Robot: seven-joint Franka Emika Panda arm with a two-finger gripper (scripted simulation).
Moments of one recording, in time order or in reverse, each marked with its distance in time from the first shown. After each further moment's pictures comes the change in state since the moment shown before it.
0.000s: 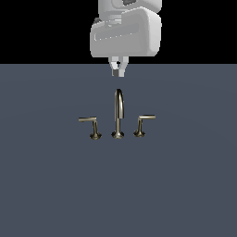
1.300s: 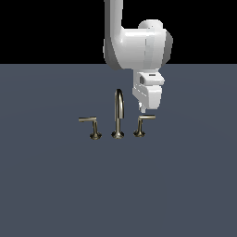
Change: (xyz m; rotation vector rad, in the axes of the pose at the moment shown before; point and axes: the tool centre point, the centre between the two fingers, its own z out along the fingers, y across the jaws) arm 0.163 -0.021 0.153 0.006 0.018 0.614
